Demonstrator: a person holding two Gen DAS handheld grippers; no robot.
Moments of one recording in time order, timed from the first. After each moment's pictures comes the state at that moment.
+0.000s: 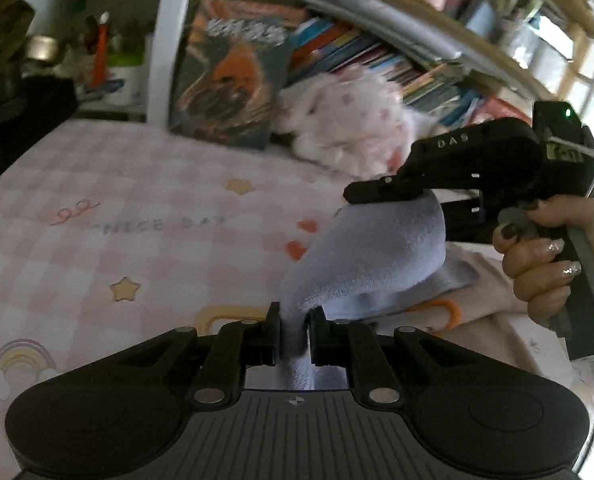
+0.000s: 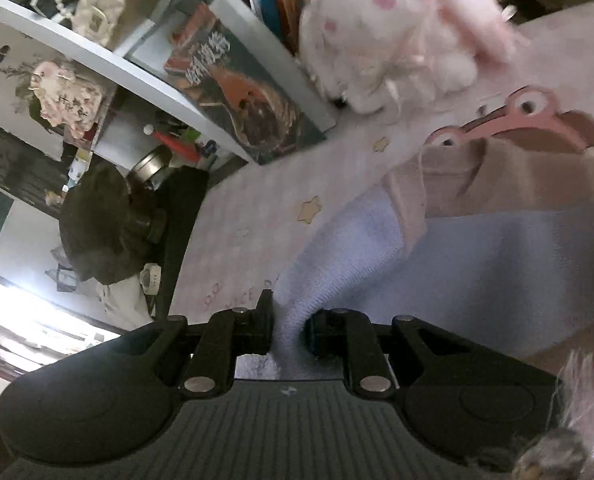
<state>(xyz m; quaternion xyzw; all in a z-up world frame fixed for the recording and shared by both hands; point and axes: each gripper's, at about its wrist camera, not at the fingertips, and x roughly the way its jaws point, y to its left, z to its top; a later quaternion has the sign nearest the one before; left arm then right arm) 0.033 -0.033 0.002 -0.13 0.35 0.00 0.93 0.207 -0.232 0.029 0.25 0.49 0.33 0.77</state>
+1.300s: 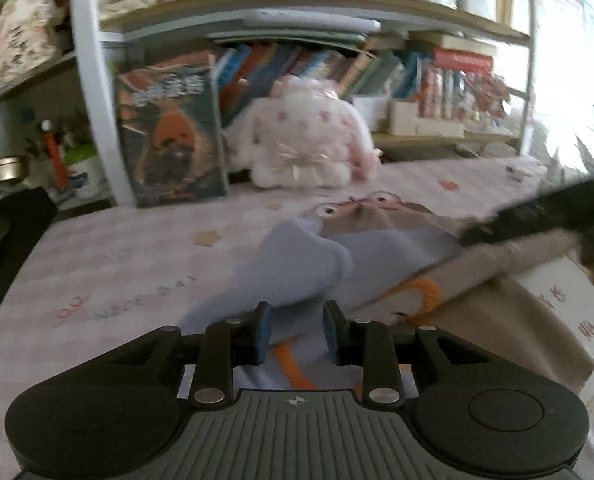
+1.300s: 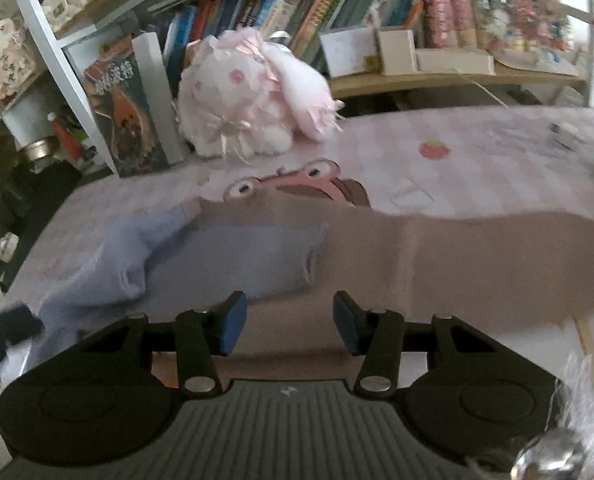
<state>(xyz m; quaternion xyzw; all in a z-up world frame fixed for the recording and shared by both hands) 0.027 -0.112 0.023 0.04 0.33 -0.02 0.94 0.148 -0.352 0.003 0.08 0.40 0.20 0.89</state>
